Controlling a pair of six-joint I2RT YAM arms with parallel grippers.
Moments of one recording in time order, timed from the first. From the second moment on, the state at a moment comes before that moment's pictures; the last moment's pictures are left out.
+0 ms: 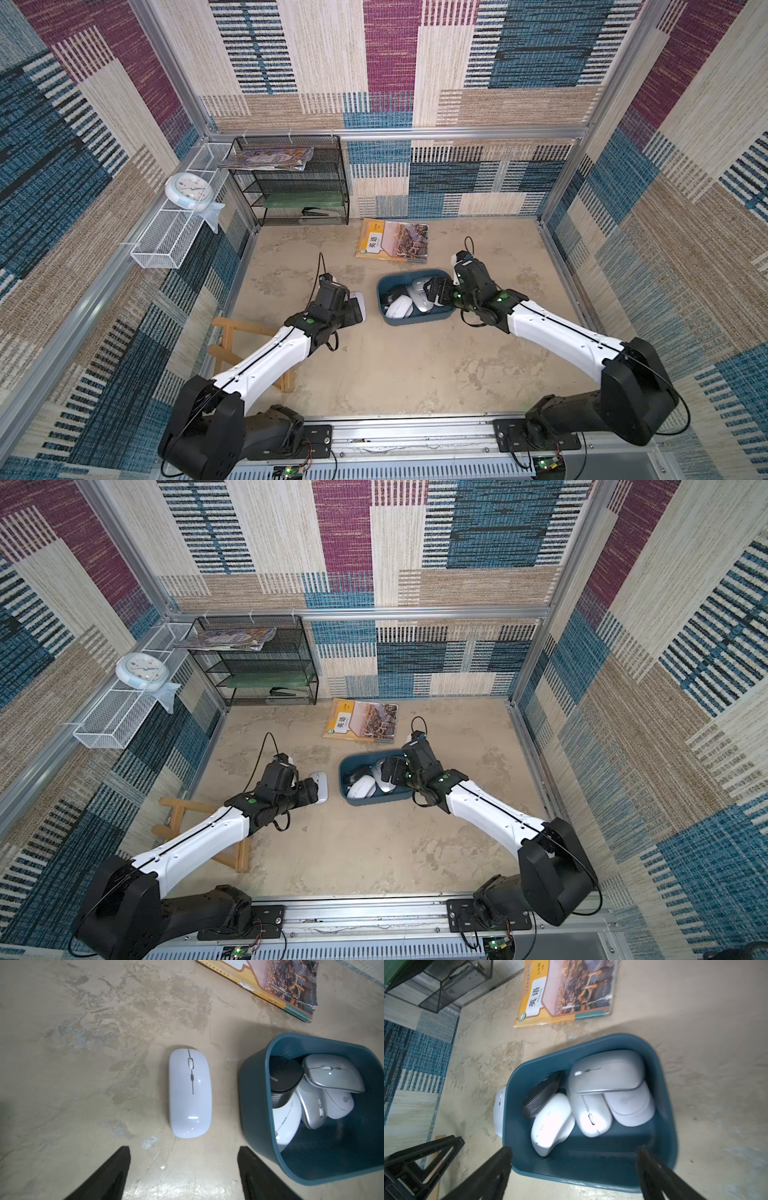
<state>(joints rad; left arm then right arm) -0.41 1.21 0.67 -0.30 -0.14 -0.59 0.64 1.44 0.96 -0.23 0.04 0.70</state>
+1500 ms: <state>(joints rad) -0.42 1.02 0.58 -0.21 -0.18 -0.56 0.75 2.08 1.47 -0.30 0.03 0.89</state>
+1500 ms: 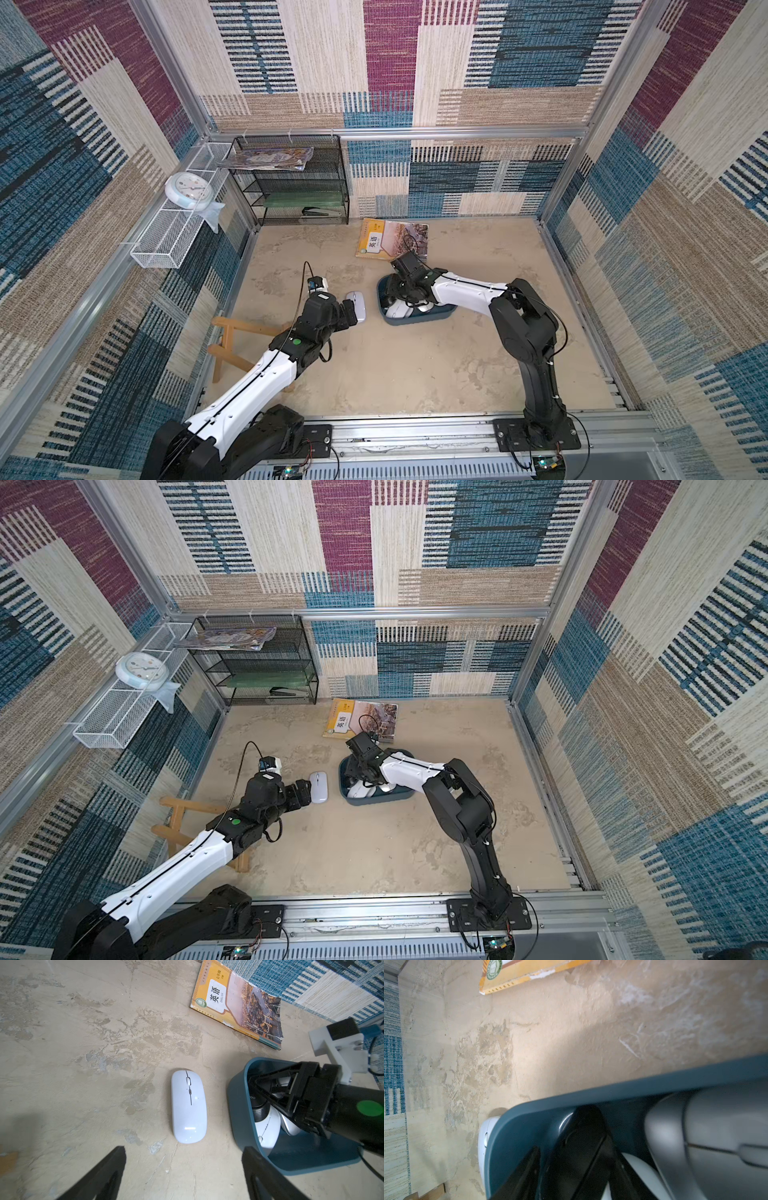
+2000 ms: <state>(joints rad) -0.42 1.04 0.58 -0.21 -0.18 -0.56 0.74 2.03 1.42 -0.27 -0.04 0.90</state>
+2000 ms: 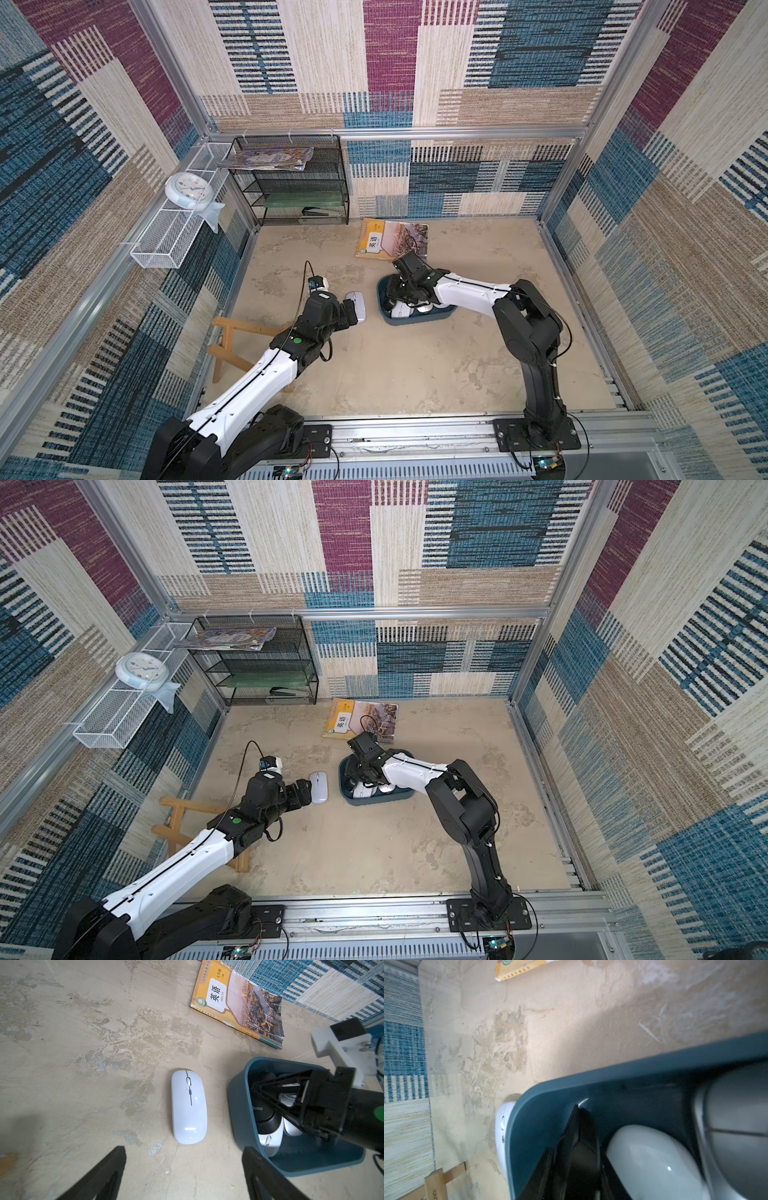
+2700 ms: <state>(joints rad) -0.42 0.88 0.53 -0.23 -0.27 -0.57 0.76 1.65 1.03 -0.08 -0.12 0.90</state>
